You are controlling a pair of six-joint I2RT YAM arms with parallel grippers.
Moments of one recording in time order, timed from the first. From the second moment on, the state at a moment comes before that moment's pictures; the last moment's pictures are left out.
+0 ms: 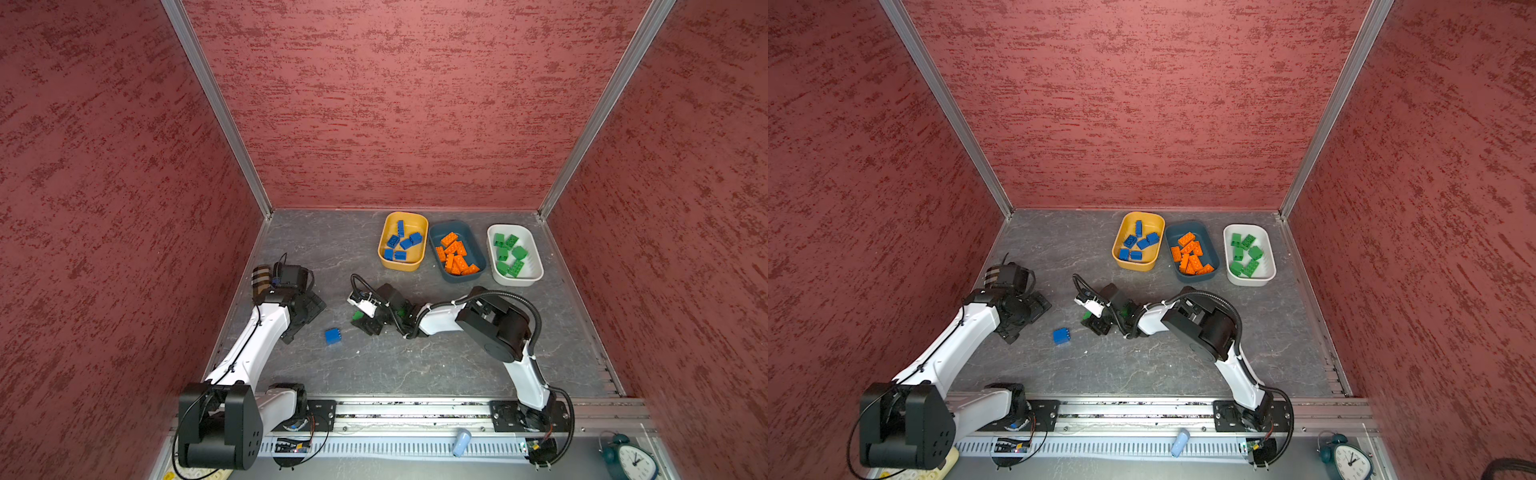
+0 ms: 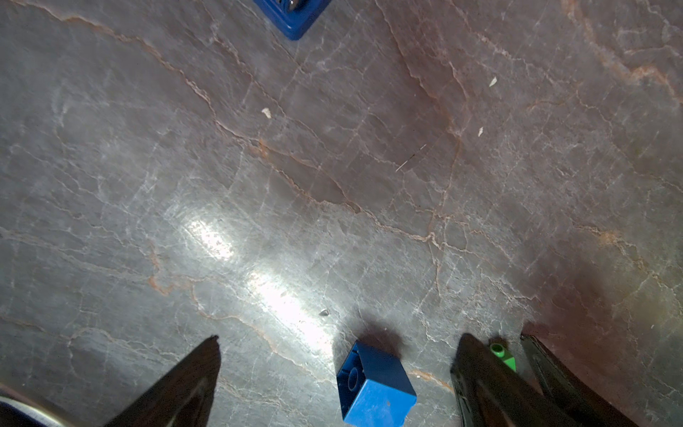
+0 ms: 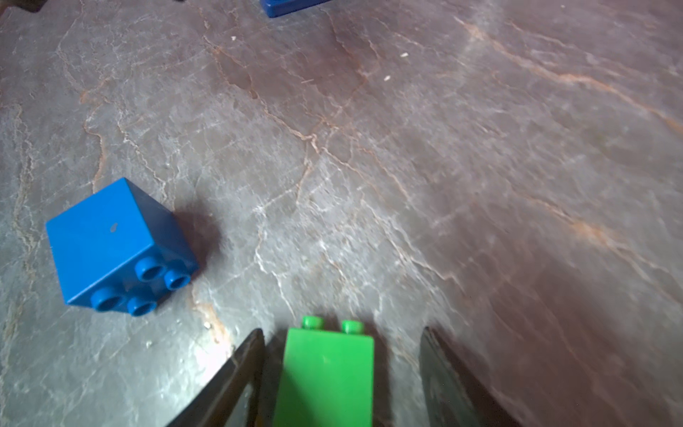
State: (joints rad) left arm -0.03 1.16 0.77 -0.90 -0.10 -0.86; right arm 0.97 2.16 1.17 0.40 -0.21 -0.10
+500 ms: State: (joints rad) left arm -0.16 1.19 0.79 -0.91 -0.16 -0.85; right arm 0.98 2.13 1.13 0.41 -0.17 -0.11
